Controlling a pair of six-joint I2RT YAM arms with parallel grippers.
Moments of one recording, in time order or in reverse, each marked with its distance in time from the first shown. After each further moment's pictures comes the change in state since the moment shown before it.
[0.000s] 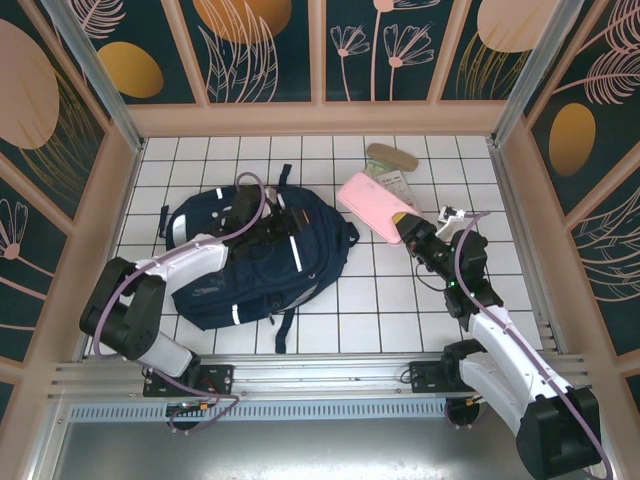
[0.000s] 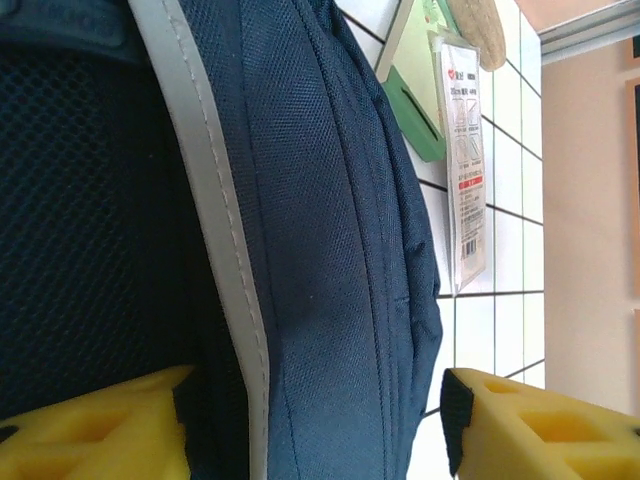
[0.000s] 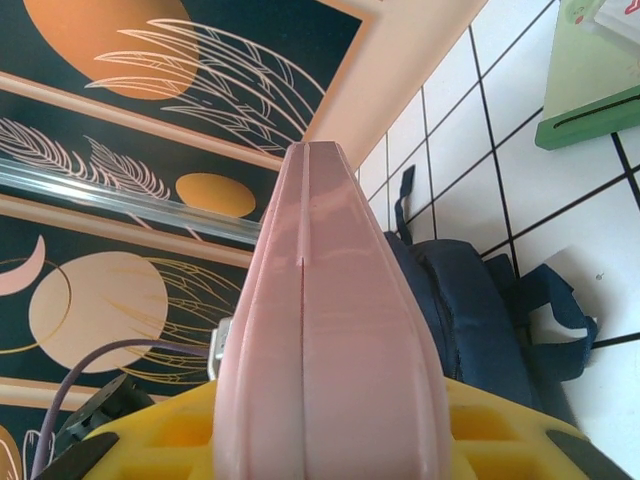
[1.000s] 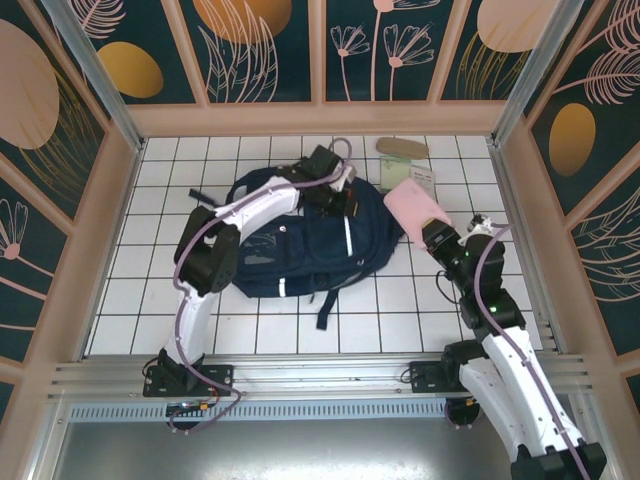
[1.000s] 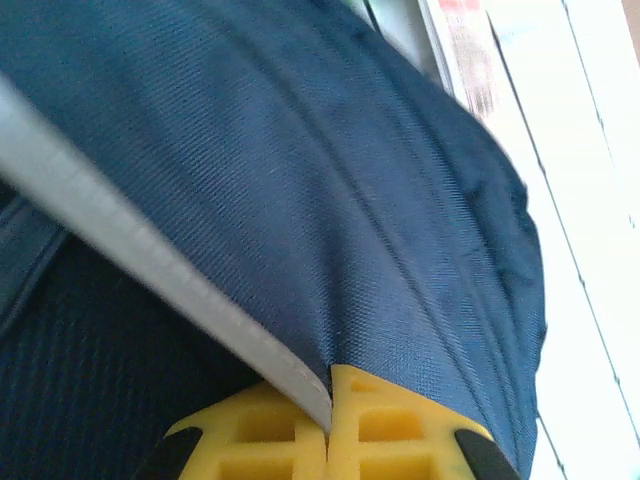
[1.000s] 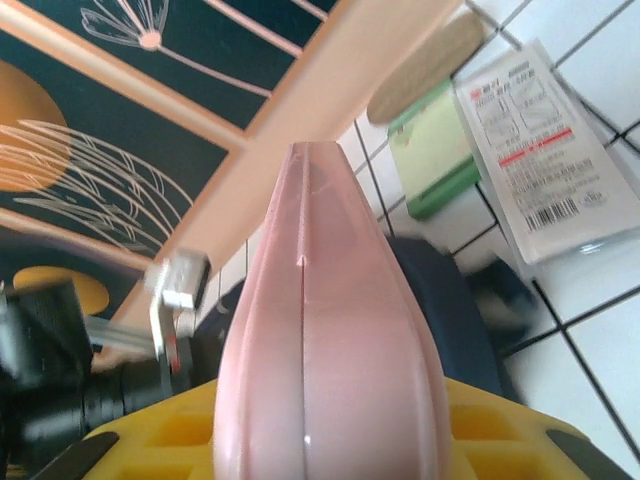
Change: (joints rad) left arm -0.171 0.569 0.872 -0.603 0.090 0.536; right arm -0.037 -0.241 0.140 -0.523 0.348 -0.228
